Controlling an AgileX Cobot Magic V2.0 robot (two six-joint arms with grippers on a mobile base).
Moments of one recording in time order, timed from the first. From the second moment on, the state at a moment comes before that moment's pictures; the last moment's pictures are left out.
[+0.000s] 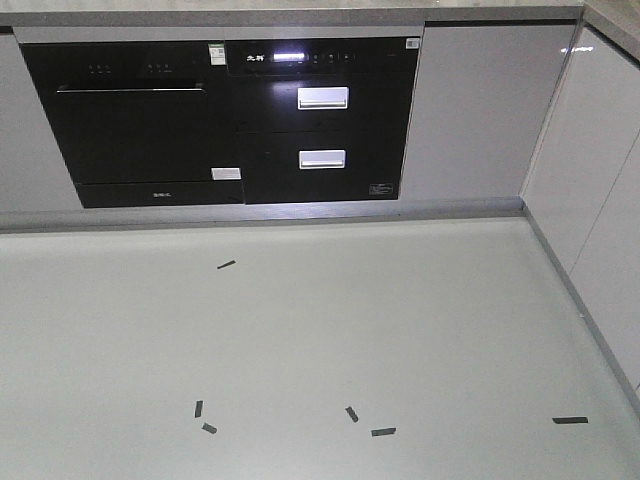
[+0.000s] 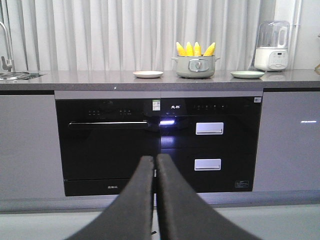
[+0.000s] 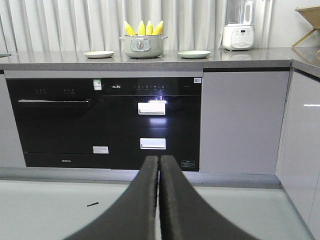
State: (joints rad) left arm 0.02 -0.01 0.02 0.02 0.02 -0.08; right arm 0.12 -0.01 0.03 -0.08 0.07 0.12
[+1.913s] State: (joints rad) left arm 0.02 -0.01 0.02 0.02 0.02 -0.08; right arm 0.12 -0.01 0.03 -0.08 0.07 0.12
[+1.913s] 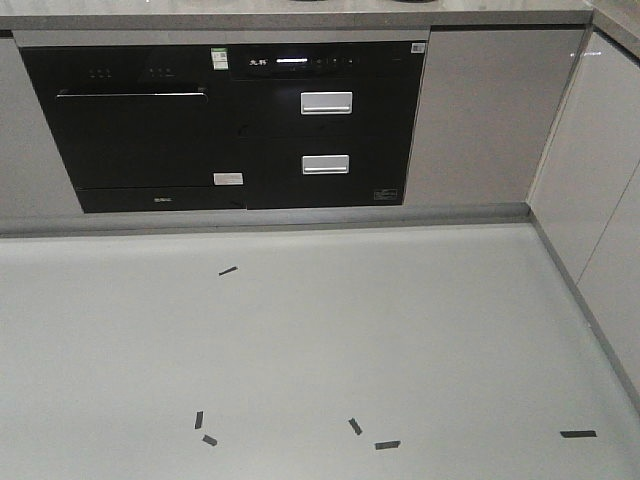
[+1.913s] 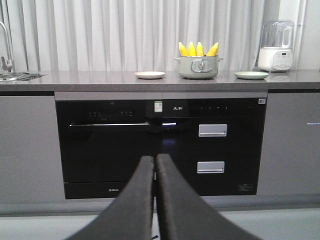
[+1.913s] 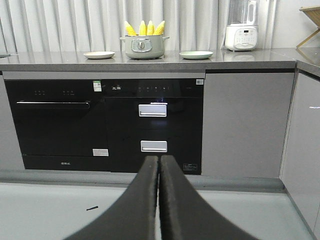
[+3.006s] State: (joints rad) left arm 0.02 -0.01 0.02 0.02 0.02 -0.08; right arm 0.12 -0.01 0.03 -0.08 0.07 0.12
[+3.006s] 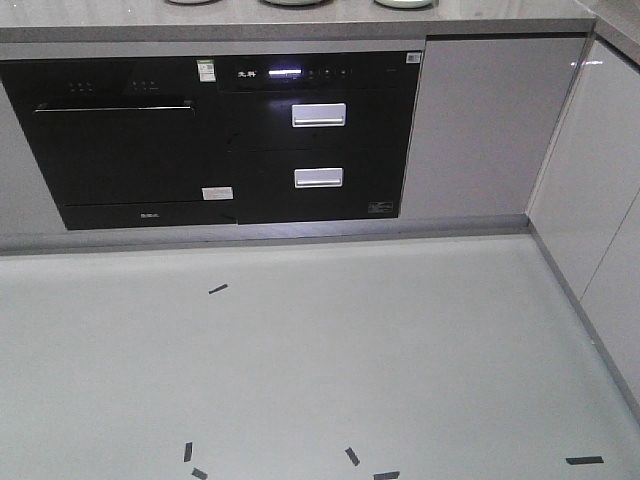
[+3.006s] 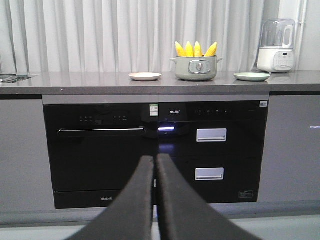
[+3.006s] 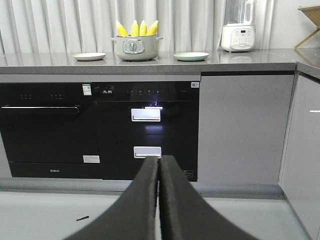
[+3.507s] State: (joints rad) left arm 0.02 -0.01 0.02 0.02 0.02 -0.08; right arm 0.12 -0.01 0.03 -0.08 0.07 0.12
